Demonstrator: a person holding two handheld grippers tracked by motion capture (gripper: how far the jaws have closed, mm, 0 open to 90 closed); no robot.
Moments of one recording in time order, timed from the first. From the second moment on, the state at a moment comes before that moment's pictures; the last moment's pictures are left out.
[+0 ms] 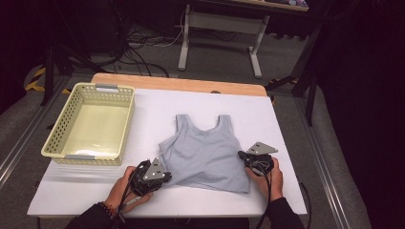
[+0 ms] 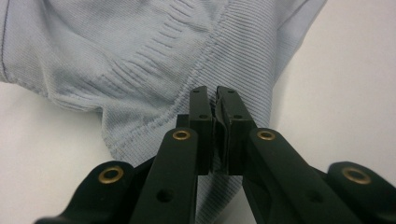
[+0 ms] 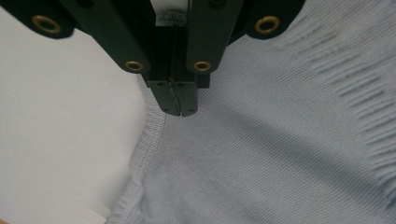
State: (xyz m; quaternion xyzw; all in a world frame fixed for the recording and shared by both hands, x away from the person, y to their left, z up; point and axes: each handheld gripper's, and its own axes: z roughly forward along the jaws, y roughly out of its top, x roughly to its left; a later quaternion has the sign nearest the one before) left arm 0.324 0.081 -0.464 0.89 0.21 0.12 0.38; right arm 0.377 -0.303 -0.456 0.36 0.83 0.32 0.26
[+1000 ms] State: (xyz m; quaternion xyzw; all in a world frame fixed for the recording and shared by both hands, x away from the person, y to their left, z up) left arm 0.324 0.088 -0.463 0.90 0.18 0.13 0.36; right arm 0.281 -0.309 -0.456 0.28 0.87 0.36 0.20
